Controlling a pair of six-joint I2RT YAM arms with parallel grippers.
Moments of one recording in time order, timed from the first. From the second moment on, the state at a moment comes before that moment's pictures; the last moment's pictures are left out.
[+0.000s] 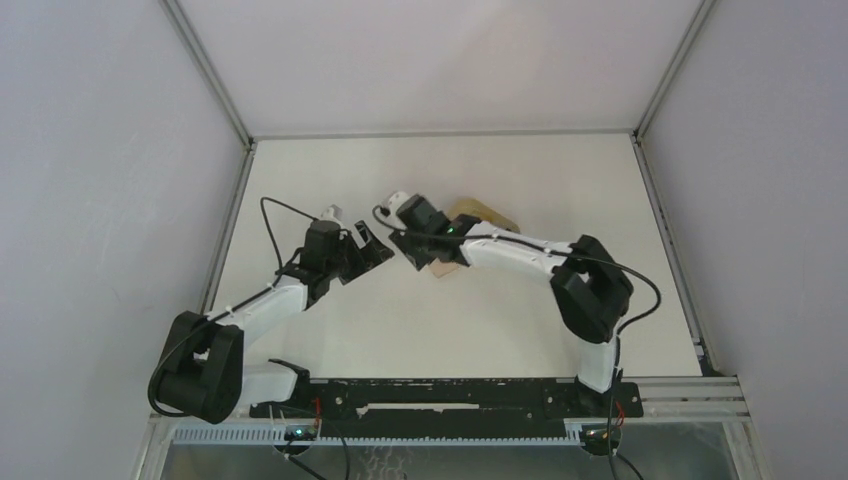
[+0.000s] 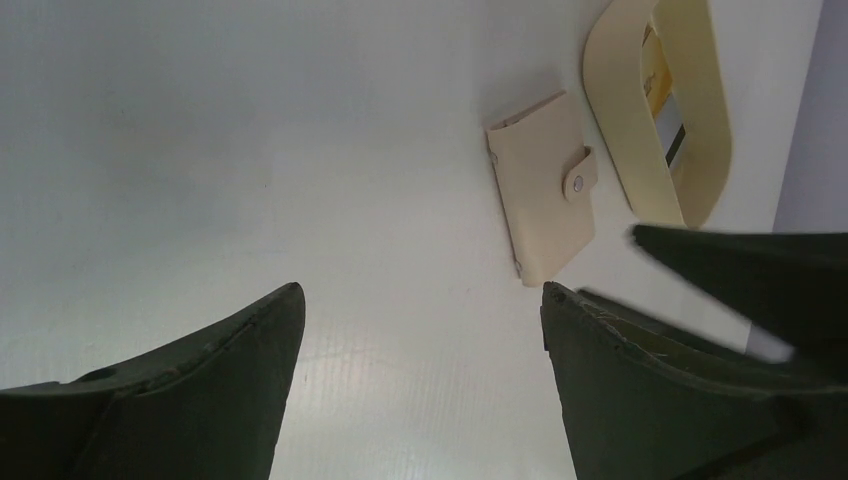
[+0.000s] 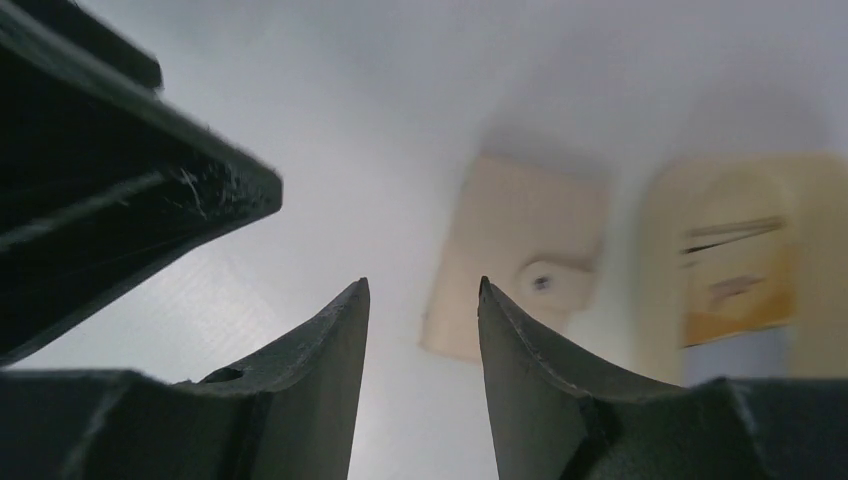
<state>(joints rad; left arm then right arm) -0.34 1.27 0.56 0.04 0.14 -0.79 0.84 1.85 1.45 -0.44 0.12 -0.03</state>
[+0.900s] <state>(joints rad) -0.32 1.07 0.41 0.10 0.00 -0.86 0.77 1.90 1.28 -0.26 0.23 0.17</state>
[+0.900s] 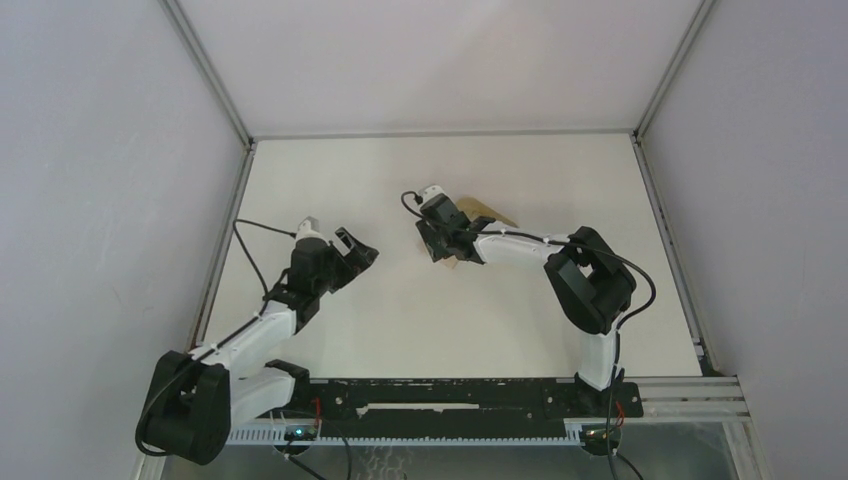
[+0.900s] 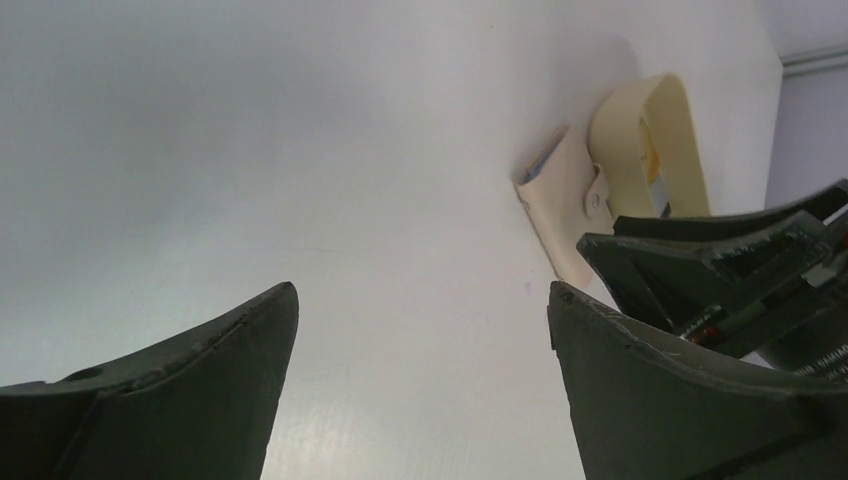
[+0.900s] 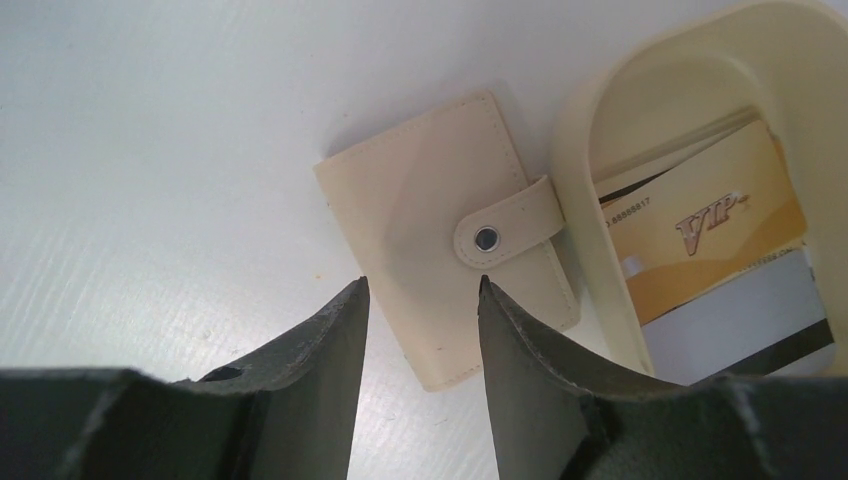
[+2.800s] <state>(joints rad) -0.42 1.51 0.54 0.29 0.18 -0.93 0.85 1.83 1.11 -0.22 0.14 0.27</state>
